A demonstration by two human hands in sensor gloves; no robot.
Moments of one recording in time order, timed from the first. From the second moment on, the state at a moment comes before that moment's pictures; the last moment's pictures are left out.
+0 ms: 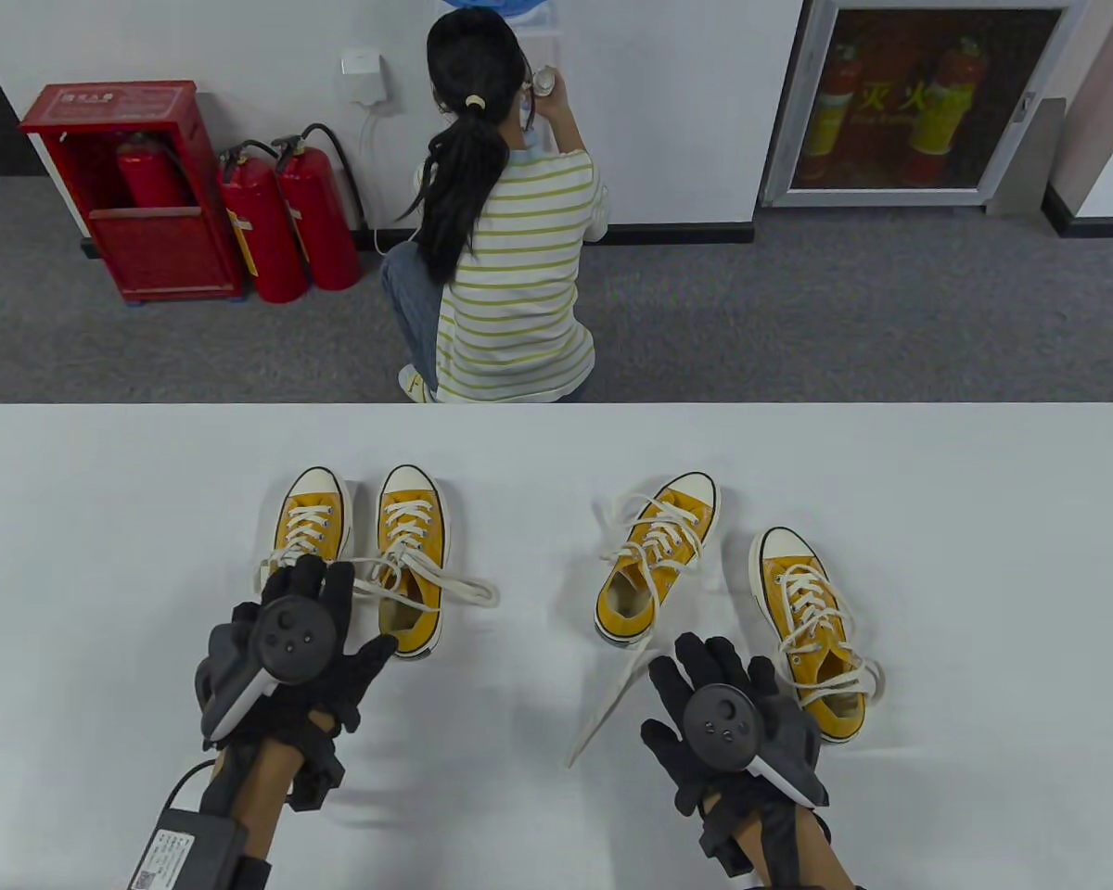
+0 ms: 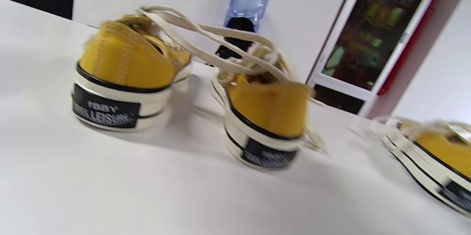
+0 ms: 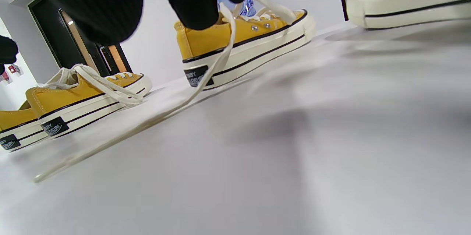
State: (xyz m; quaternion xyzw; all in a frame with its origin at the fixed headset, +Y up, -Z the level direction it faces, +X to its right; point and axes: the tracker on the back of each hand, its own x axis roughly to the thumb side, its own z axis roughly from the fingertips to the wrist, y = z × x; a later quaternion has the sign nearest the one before) left_hand -0.257 -0.703 -0.308 -0.04 -0.03 0.16 0.99; right_hand 0.141 -0.755 -0.276 0.10 0.00 0.98 0.18
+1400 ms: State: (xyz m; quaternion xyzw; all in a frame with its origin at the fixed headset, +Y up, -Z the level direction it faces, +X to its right) left_hand -0.211 -0.753 -0.262 -0.07 -0.15 0.08 0.98; right_hand 0.133 -0.707 -0.300 0.01 -0.01 0.98 0.21
